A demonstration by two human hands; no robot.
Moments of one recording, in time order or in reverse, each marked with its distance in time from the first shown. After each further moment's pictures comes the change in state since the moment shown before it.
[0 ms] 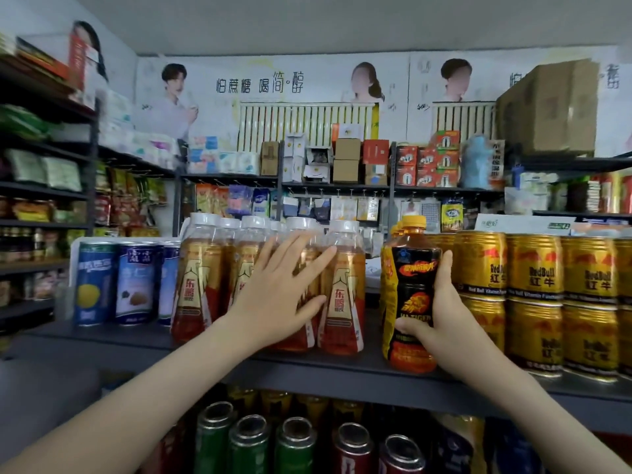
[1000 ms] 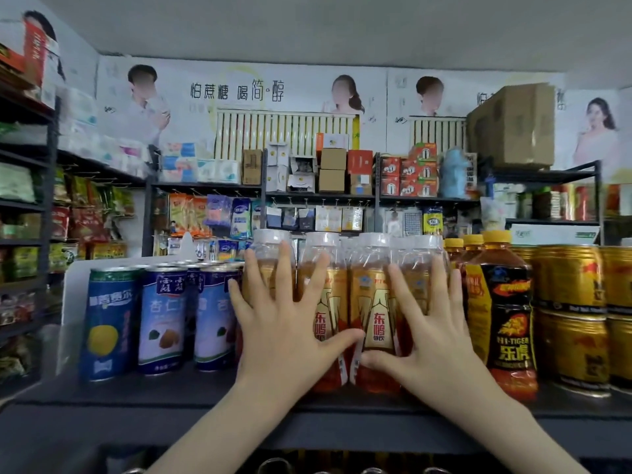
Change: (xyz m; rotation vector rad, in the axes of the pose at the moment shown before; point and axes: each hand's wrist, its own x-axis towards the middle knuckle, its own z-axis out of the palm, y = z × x) left_hand -0.041 -0.073 0.022 -0.031 0.114 -0.340; right_hand 0.021 -0.082 0.117 -0.535 0.145 -0.095
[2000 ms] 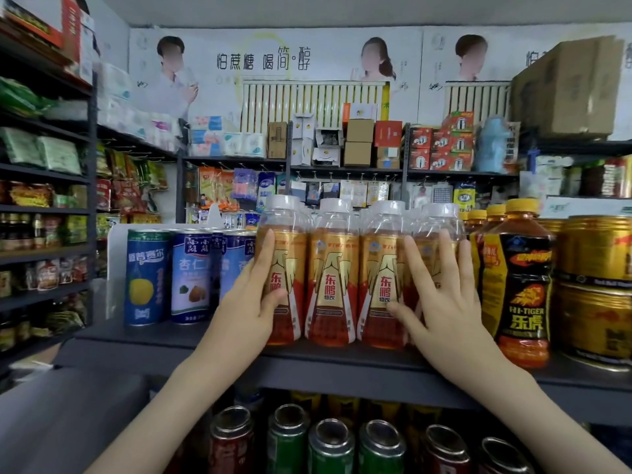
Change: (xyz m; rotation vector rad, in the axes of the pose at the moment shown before) left_hand -0.036 -0.045 -0.033 -0.658 -0.256 -0.209; right_hand -0.002 0.016 0.017 -0.034 0.094 -0.118
